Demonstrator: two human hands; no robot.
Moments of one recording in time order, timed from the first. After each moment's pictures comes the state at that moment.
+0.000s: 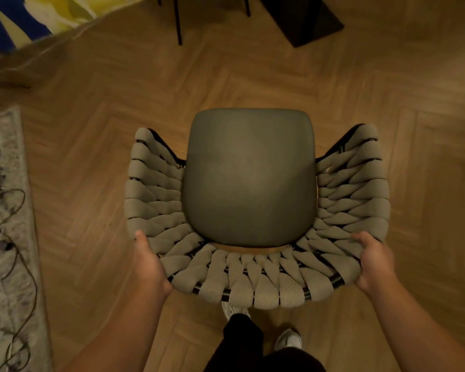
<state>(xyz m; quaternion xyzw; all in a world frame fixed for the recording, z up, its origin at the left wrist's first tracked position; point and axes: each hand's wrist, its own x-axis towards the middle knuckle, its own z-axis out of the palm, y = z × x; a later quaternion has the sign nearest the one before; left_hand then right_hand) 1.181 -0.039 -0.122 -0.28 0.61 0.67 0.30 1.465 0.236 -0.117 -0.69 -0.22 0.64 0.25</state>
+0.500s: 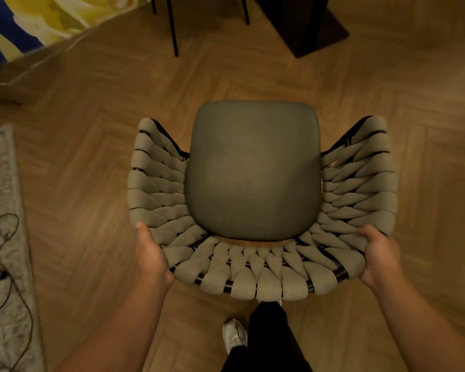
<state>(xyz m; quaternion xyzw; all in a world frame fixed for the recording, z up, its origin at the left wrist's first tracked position) 1.067 0.089 -0.133 -0.29 0.64 0.65 0.29 1.366 0.363 -0.124 -0.69 -0.23 0.64 0.26</state>
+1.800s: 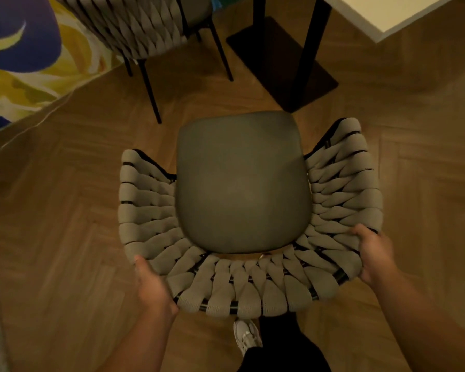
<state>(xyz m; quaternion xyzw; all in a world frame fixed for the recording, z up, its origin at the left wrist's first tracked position) 0.793 0.382 -0.113 -0.26 0.64 0.67 0.25 1.070 0.648 -0.105 -0.71 -0.24 0.62 0.24</state>
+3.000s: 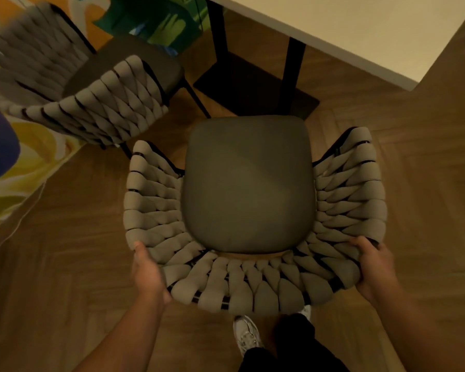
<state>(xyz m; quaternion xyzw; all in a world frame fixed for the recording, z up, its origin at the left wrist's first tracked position) 0.442 0.582 -0.117 -0.13 0.73 0.56 0.38 0.824 0.710 -0.115 -0.71 -0.13 0.59 0.37</state>
